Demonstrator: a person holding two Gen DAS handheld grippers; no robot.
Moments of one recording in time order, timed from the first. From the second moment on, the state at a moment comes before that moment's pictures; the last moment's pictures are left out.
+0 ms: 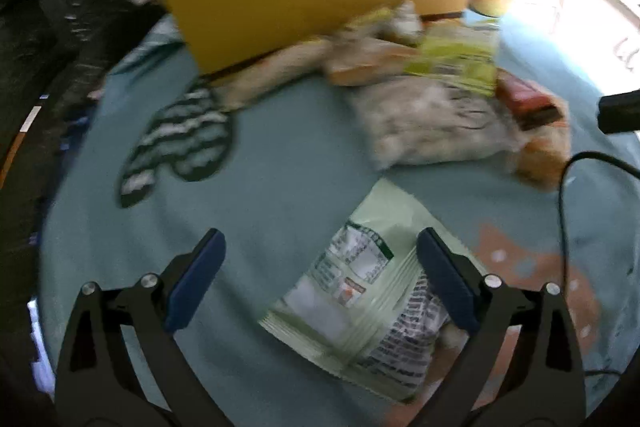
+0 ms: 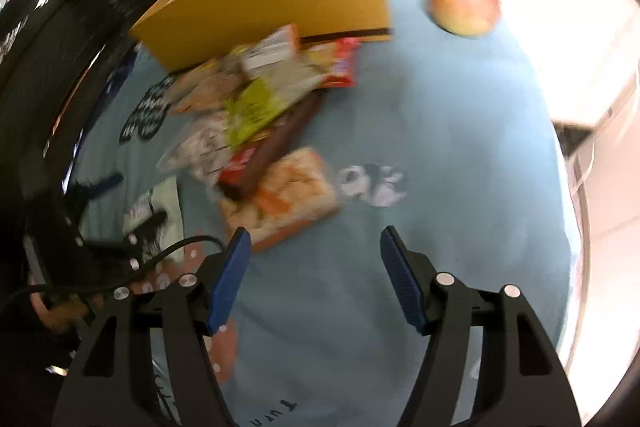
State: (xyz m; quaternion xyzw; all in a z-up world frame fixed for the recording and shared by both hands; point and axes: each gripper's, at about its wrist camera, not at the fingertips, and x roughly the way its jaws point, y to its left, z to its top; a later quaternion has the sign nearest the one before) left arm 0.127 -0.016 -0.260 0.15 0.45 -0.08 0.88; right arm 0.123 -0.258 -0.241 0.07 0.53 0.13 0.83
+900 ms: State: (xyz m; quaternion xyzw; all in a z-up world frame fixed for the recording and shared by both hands) left arm 0.111 0.003 -0.266 0.06 0.48 -0.12 0.87; right arm 0.136 -0.235 -0.269 -0.03 0.55 0.15 0.82
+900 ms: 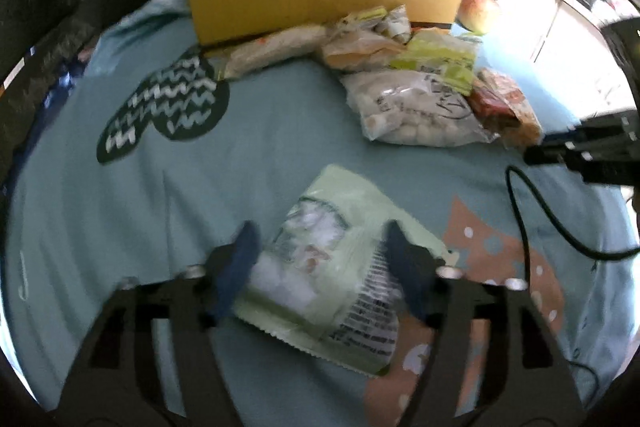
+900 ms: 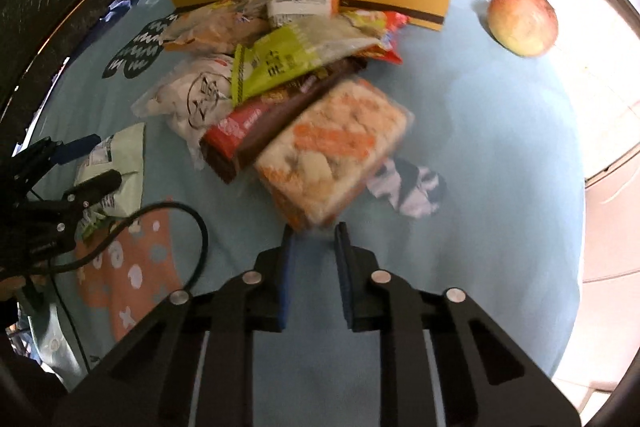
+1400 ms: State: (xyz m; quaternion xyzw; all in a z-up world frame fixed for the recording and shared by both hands) left arm 0.093 -0.016 -0.265 0.13 0.46 -0.16 0.86; right arm 0.162 -0.220 -0.253 0.04 0.54 0.10 0.83
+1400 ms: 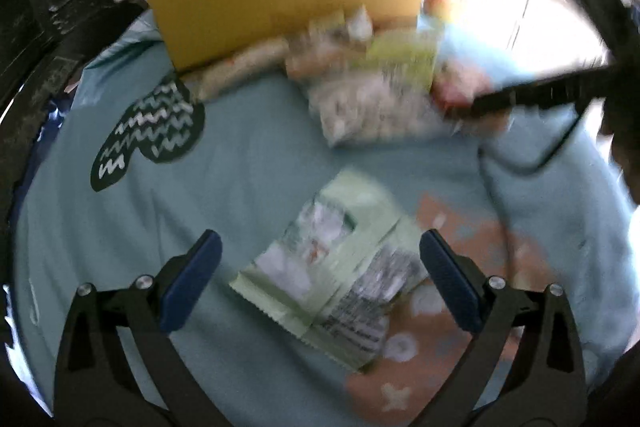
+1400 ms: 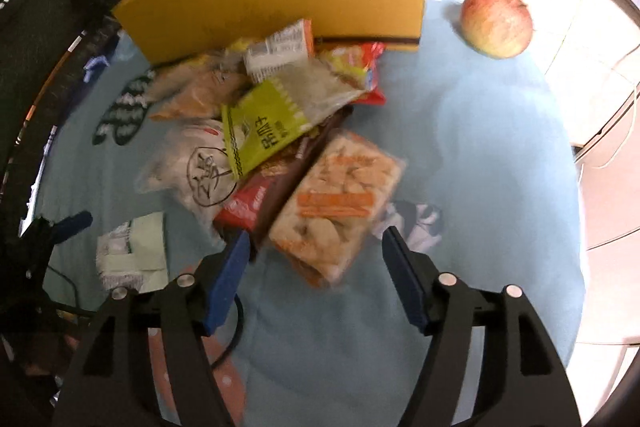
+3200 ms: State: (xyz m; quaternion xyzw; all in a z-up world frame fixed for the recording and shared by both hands) left arm 0.208 0.004 -0.011 -0.09 0.26 -0.12 0.95; right arm 0.199 -0.267 0.000 0.00 0.29 0.14 0.95
